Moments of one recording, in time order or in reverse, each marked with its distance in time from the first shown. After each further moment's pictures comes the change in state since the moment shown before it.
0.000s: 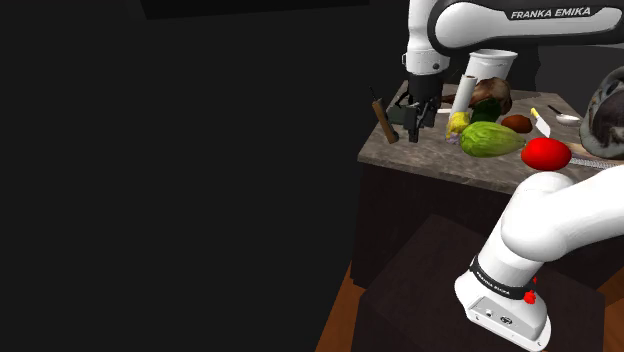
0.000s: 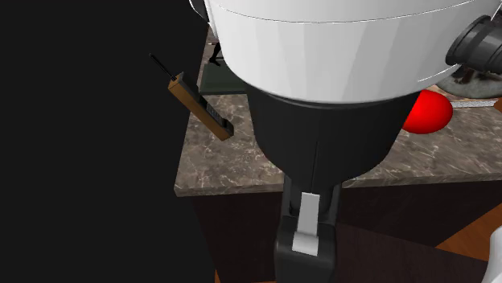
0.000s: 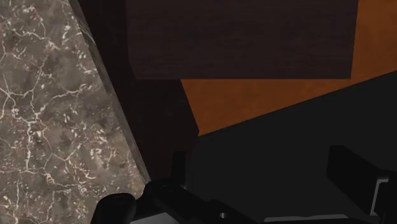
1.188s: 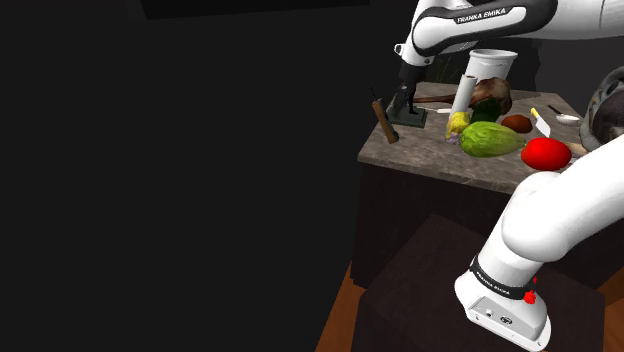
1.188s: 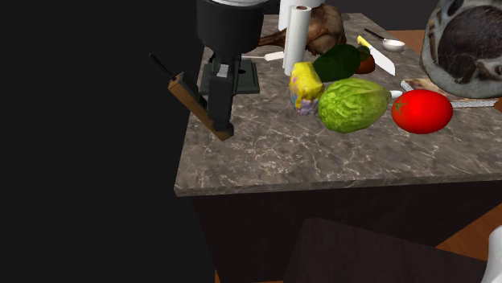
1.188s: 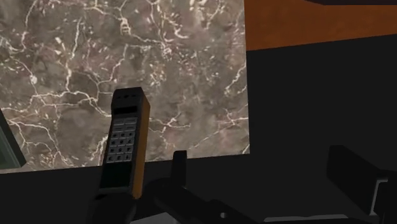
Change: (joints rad) arm 0.016 0.300 -0.361 0.135 -0.045 0.462 -0.504
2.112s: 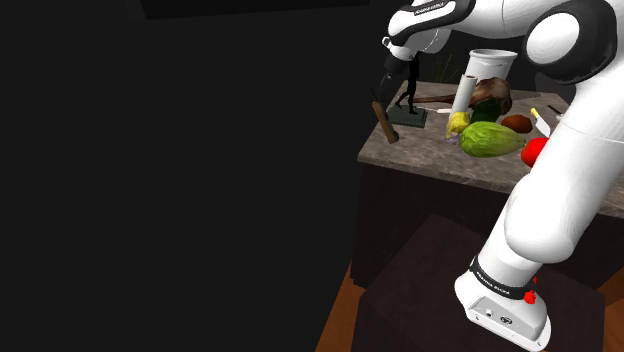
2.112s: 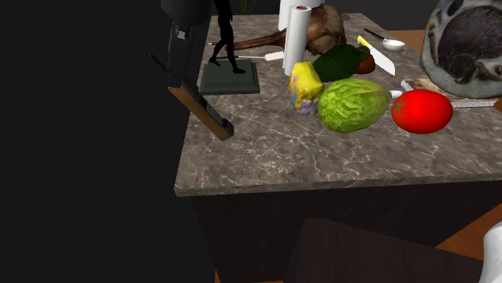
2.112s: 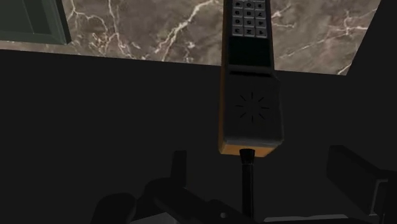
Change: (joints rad) arm 0.071 0.426 -0.244 0.358 0.386 0.160 -0.520
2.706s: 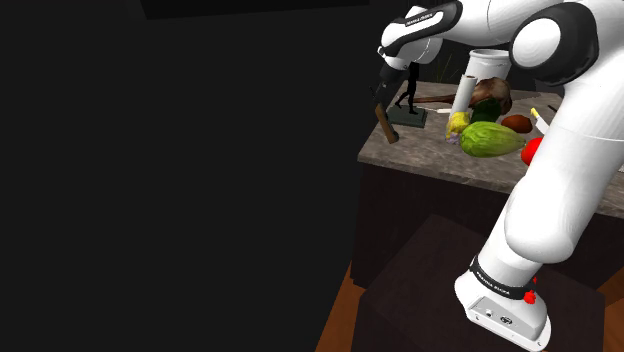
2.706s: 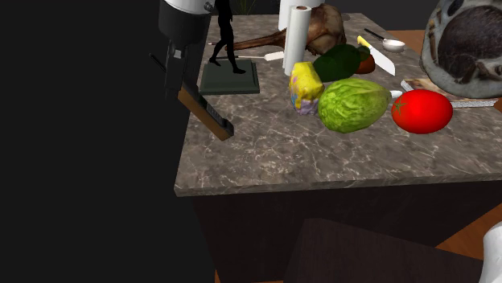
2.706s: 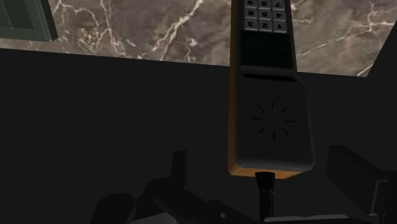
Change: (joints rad) arm 0.002 0.054 0.002 -0.024 0.049 0.067 -0.034
